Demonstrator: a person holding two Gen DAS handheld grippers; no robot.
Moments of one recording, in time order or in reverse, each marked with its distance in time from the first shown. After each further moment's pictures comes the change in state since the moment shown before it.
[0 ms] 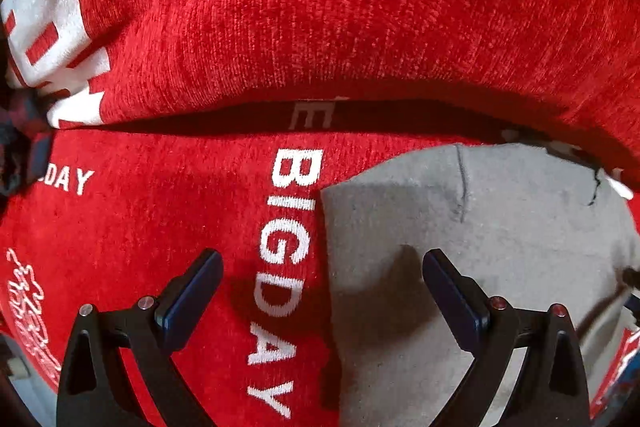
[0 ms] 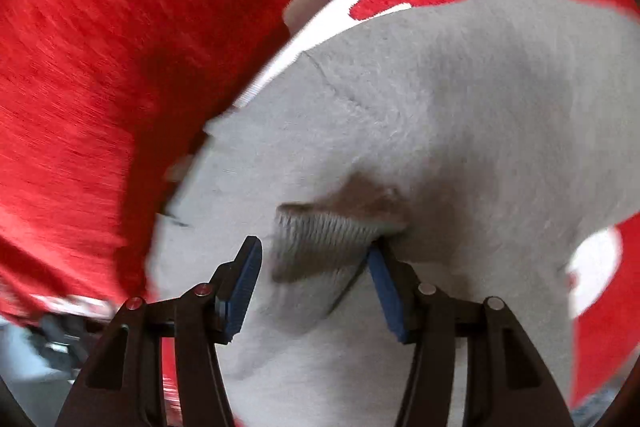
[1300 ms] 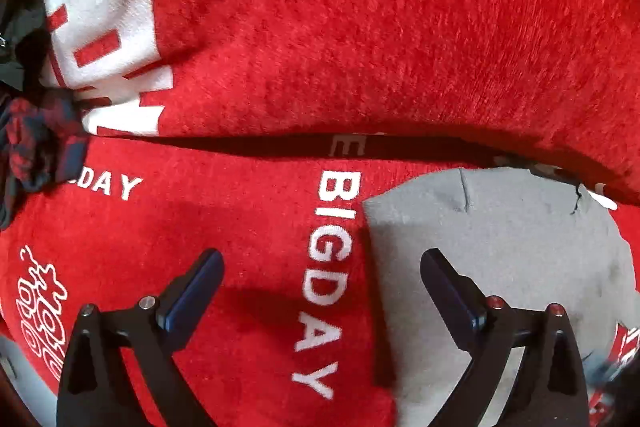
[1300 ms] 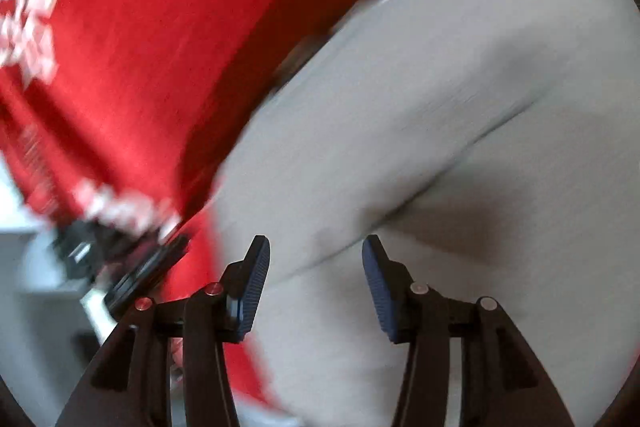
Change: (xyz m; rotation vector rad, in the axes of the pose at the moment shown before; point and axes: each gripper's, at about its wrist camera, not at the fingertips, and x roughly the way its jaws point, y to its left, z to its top) left arm -0.051 0.052 -0.014 -0.025 -0.124 -0.038; right arm 0.017 0.046 -0.123 -0.173 0.148 0.513
